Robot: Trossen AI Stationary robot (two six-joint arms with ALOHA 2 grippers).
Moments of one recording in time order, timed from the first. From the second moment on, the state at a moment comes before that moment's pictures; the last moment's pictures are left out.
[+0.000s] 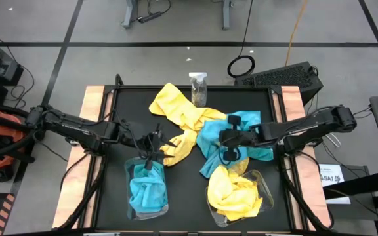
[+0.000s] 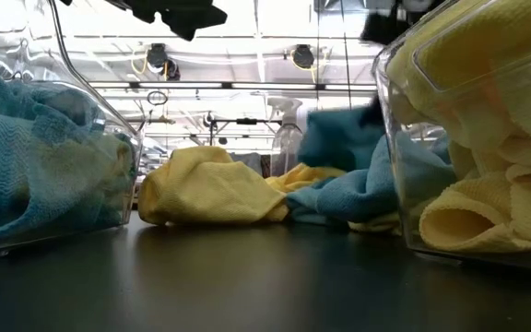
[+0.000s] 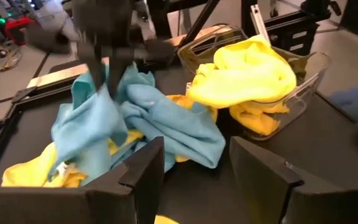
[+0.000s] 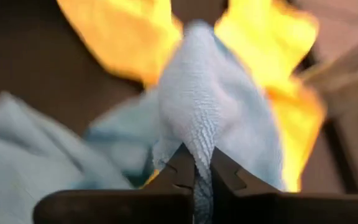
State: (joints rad) left arm -0.15 1.16 0.79 0.00 0.06 0.22; right arm 0.15 1.29 0.88 -0.45 0.42 0.03
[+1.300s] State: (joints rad) left arm -0.10 1.53 0.92 0.52 0.35 0.14; right arm 0.40 1.34 1.33 -0.16 0.24 -0.44
